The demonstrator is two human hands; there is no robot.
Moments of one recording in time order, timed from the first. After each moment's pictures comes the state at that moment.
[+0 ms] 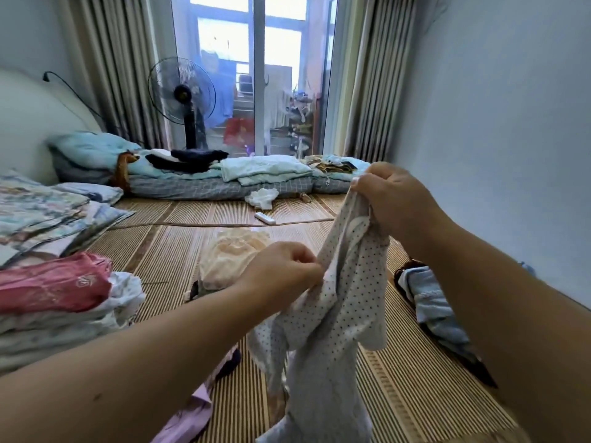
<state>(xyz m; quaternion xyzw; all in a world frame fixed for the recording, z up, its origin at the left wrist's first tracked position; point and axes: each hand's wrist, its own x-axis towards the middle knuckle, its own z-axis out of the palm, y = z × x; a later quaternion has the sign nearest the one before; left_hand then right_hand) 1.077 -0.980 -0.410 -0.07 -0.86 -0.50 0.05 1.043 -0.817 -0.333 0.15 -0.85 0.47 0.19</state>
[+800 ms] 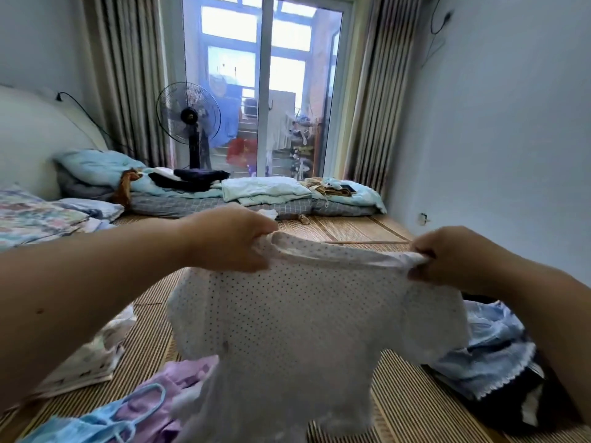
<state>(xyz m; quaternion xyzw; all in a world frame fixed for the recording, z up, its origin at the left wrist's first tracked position) 1.045 -1.053 -0.333 -0.26 -0.95 -0.07 0.13 1.019 -0.717 -0.332 0.21 -0.97 0.03 0.15</state>
